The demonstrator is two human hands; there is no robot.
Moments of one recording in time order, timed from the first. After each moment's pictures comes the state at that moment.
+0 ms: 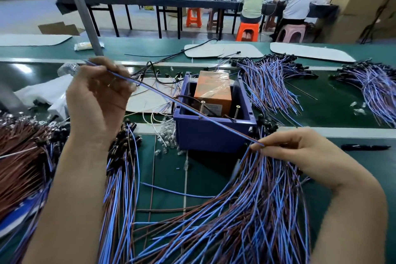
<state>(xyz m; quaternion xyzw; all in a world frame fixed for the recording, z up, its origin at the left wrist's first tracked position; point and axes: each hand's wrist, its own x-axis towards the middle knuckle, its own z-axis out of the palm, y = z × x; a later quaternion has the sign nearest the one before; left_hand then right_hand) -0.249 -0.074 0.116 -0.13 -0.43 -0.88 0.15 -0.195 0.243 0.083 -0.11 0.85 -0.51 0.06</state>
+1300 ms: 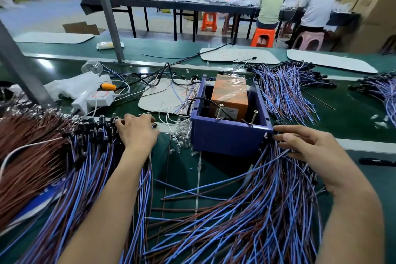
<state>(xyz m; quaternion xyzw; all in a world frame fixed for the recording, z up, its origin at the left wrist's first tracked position) -0.306 -0.095 0.002 0.18 -0.97 -0.09 0.11 -0.214 0.239 0.065 0.04 0.82 -0.57 -0.03</state>
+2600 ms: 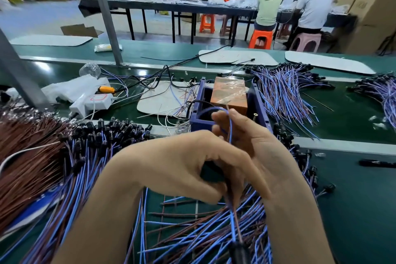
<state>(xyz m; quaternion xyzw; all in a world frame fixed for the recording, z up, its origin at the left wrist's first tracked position) -0.189 -0.029 0.141 -0.49 -0.74 -0.41 -0.20 -0.210 0.122 0.091 0.02 0.43 -0.89 0.16</state>
